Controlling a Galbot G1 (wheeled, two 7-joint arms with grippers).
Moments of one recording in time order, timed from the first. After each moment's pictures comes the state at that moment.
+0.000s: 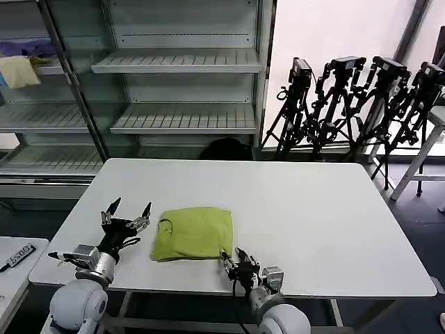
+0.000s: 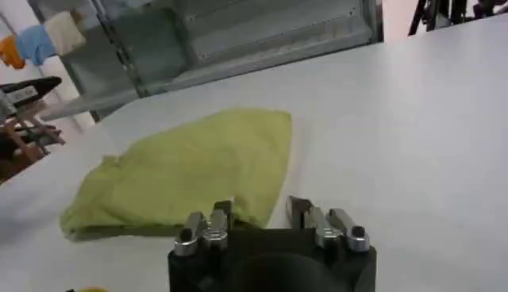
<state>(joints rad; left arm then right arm) 1.26 -1.16 -0.58 -1.97 -0.33 0.22 0.01 -1.30 1.51 0.18 2.01 0.33 -0.58 0.12</state>
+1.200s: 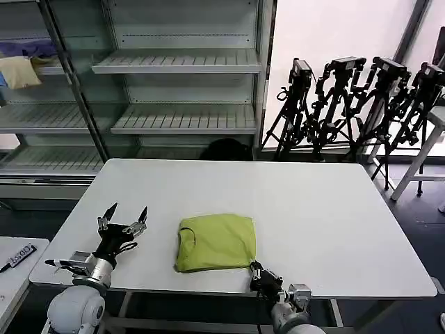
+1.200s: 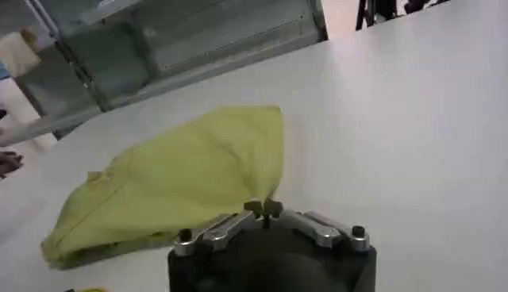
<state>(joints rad) 1.29 -1.17 -0.60 -1.95 -0.34 0.18 0.02 -1.48 1.50 0.31 2.11 0.37 -0.57 0.11</state>
